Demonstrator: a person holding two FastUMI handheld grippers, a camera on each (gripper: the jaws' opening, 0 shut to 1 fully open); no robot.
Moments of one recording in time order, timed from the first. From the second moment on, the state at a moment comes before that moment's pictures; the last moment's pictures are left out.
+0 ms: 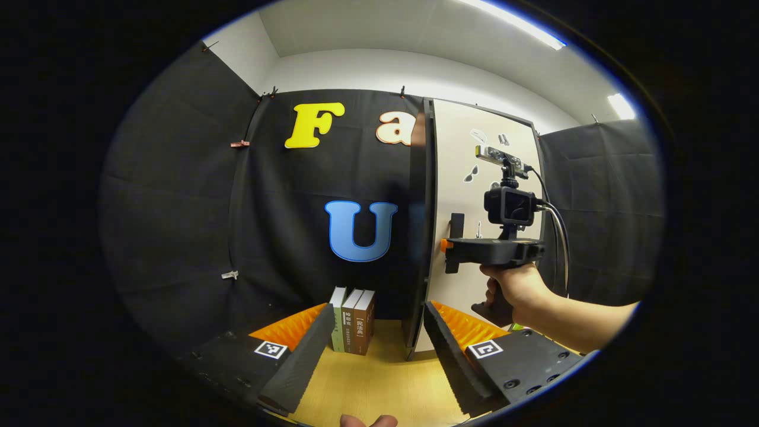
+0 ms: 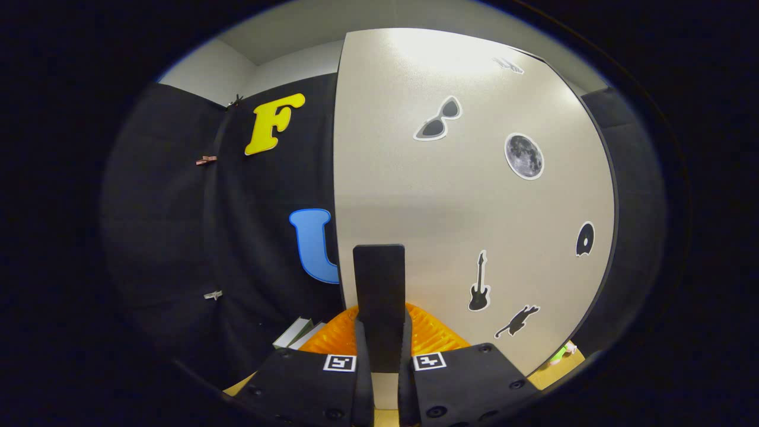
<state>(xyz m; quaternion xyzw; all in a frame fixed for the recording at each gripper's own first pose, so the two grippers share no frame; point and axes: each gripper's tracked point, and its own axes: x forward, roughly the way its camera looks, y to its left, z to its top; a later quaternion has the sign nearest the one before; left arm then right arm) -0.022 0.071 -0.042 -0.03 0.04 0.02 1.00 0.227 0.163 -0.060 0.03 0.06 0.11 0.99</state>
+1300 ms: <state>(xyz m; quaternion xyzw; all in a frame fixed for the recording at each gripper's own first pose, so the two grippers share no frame) -0.022 -0.023 -0.021 -0.03 0.02 -0.03 1.00 0.032 -0.032 -0.030 0.02 0.05 0.09 0.99</state>
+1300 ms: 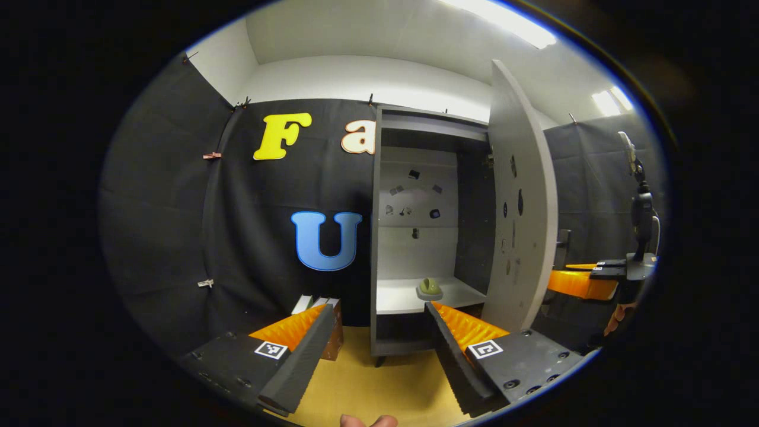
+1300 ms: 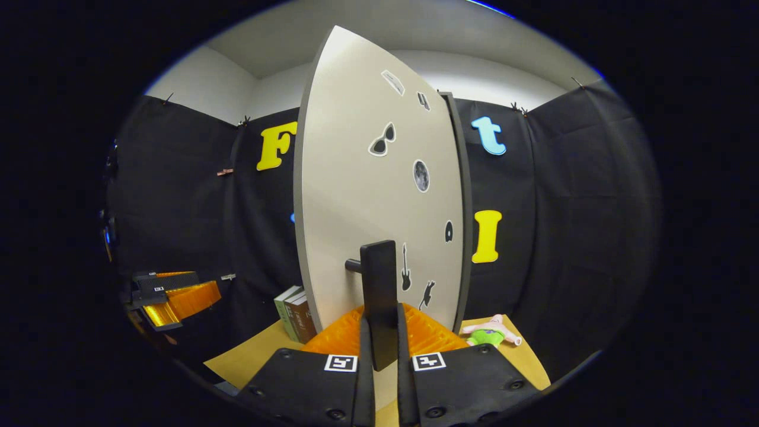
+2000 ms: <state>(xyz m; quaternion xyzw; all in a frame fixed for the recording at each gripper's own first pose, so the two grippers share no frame) 0.016 -0.085 -0.017 -0.05 0.02 -0.07 1.00 -0.003 -0.174 -0.016 -0.01 0.03 -0.01 1.00</state>
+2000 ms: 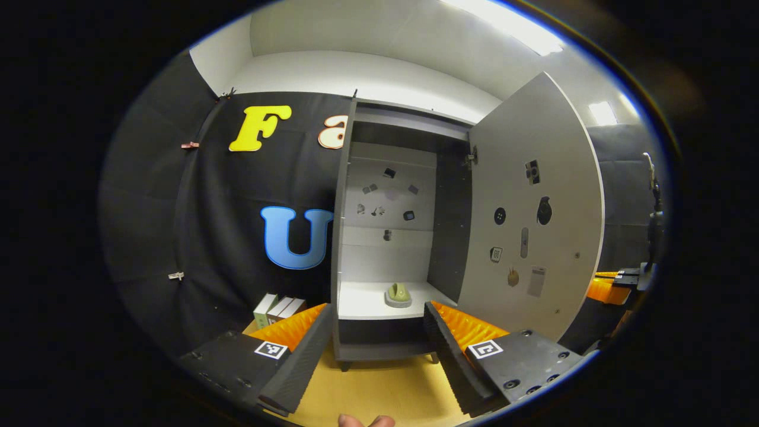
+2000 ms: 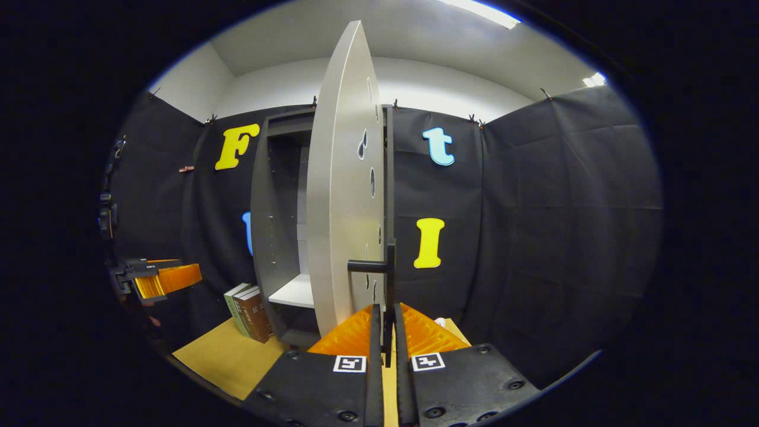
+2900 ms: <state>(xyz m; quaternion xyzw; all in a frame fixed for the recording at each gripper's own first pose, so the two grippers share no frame) 0.114 -0.158 0.002 -0.02 0.02 -0.12 0.99 -0.045 -0.262 0.005 0.01 -0.03 -0.03 1.00</state>
